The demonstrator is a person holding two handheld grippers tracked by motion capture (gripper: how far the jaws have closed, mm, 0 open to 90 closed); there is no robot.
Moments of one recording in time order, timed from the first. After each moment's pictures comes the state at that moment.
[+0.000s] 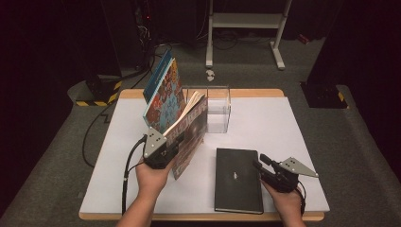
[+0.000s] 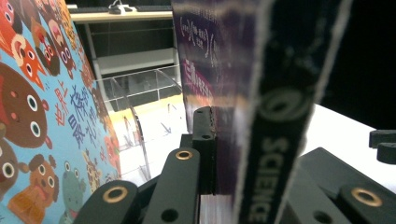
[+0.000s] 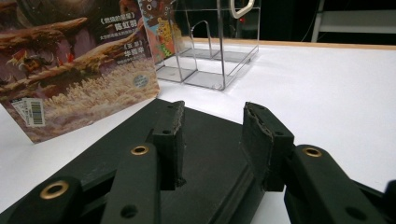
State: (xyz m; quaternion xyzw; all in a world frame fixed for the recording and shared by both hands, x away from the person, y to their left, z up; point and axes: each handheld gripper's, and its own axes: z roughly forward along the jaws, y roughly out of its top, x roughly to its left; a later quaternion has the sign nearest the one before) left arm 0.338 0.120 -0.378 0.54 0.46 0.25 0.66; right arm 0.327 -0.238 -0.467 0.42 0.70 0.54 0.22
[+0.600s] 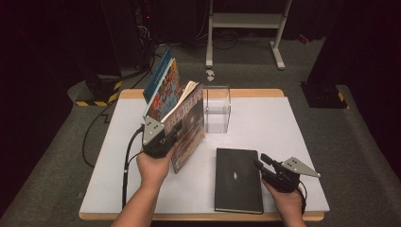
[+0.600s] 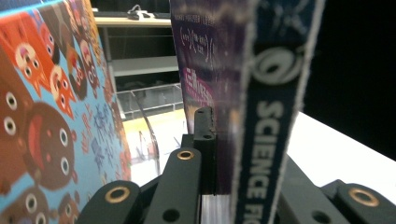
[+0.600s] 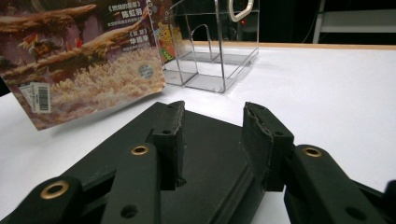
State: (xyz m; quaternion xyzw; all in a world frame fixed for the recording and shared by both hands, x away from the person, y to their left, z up) left arm 0.363 0.121 -0.360 0.50 0.48 0.27 0.66; right arm 0.327 -0.241 -0.466 0.42 0.69 0.55 0.21
